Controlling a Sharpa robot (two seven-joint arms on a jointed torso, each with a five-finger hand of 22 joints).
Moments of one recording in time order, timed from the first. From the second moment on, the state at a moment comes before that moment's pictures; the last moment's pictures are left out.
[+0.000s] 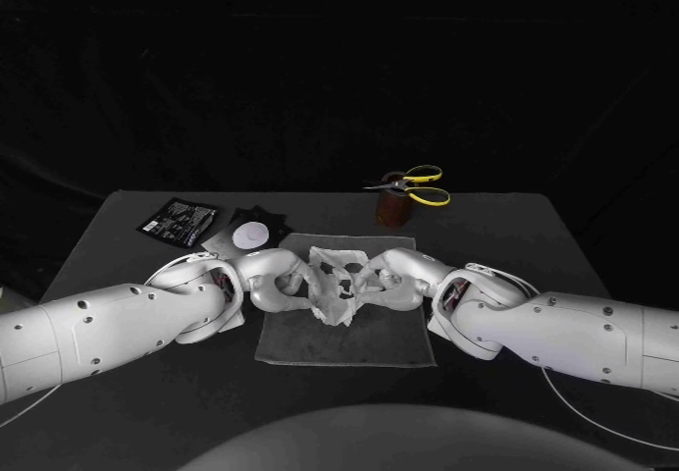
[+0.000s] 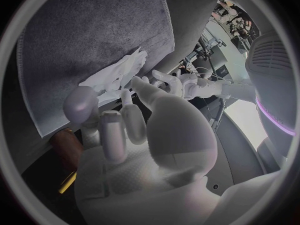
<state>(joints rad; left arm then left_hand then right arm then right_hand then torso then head) 1.08 -0.80 -0.20 1.44 -1.26 -0.21 0.22 1.39 -0.23 0.55 0.06 0.05 0.90 0.11 0.27 0.38 1.09 0.02 1.26 0.83 1.47 -0.05 1.55 1.31 0.08 1.36 0.06 1.35 1.31 1.00 -0.77 -0.17 1.57 -1.28 -0.46 -0.01 1.19 -0.10 0.46 -0.13 0.04 0.86 0.15 0.30 0.30 1.42 0.06 1.35 1.31 1.47 -0.02 1.51 1.31 0.10 1.37 0.07 0.92 1.31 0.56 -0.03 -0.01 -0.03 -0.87</state>
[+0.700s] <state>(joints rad) 1.08 -0.72 -0.20 1.37 -1.29 -0.16 0.19 1.40 -0.24 0.53 0.05 0.05 0.90 0.12 0.25 0.37 1.11 0.03 1.26 0.86 1.46 -0.04 1.55 1.31 0.08 1.36 0.06 1.35 1.31 1.00 -0.68 -0.17 1.49 -1.33 -0.32 -0.03 1.20 -0.11 0.43 -0.13 0.04 0.85 0.16 0.27 0.29 1.41 0.07 1.34 1.31 1.46 -0.01 1.51 1.31 0.10 1.36 0.08 0.90 1.31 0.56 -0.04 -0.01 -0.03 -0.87</state>
